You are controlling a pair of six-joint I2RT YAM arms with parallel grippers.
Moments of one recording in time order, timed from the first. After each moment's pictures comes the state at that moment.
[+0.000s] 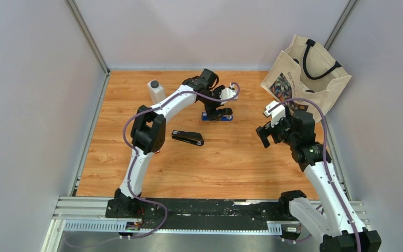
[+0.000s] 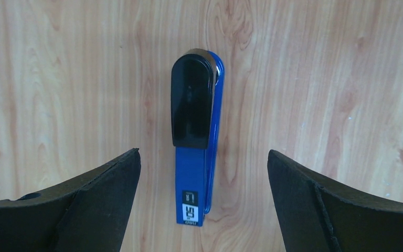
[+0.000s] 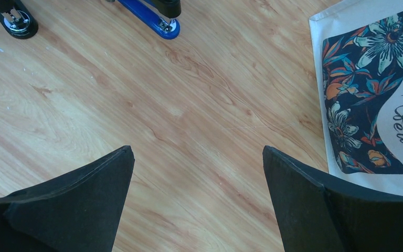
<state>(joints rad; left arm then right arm) -0.61 2.26 2.03 -0.75 0.49 0.79 0.15 0.82 0.75 -0.43 -0.31 -0.45</state>
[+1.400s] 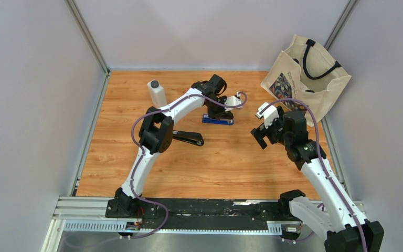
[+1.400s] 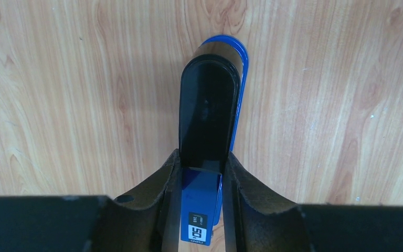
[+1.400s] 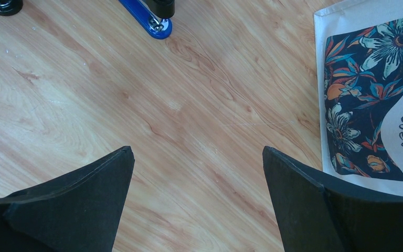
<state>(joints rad) -0.67 2.39 2.14 -0.85 0.35 0.86 0.25 0.88 0.75 -0.43 -0.18 -0.49</state>
